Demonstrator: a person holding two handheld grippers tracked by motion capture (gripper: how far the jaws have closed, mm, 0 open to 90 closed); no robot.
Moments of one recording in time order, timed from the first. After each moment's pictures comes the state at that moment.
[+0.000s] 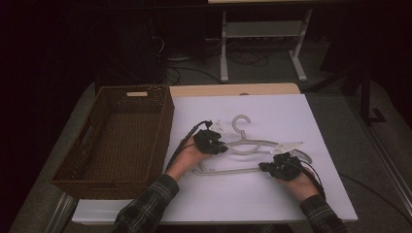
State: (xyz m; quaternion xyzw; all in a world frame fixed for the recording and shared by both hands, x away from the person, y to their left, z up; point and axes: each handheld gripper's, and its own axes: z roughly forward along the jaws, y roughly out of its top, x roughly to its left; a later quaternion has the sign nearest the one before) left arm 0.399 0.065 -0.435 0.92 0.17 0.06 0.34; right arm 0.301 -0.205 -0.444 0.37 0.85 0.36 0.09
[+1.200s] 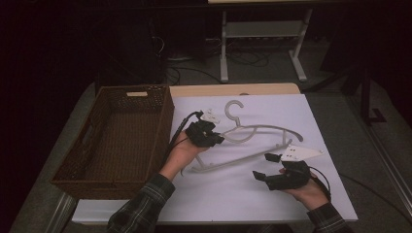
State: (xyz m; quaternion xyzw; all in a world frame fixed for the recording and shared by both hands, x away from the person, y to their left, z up) left arm 0.379 0.082 -0.370 0.89 0.24 0.08 0.37; right arm 0.264 -0.206 -0.408 0.32 0.81 0.48 0.12
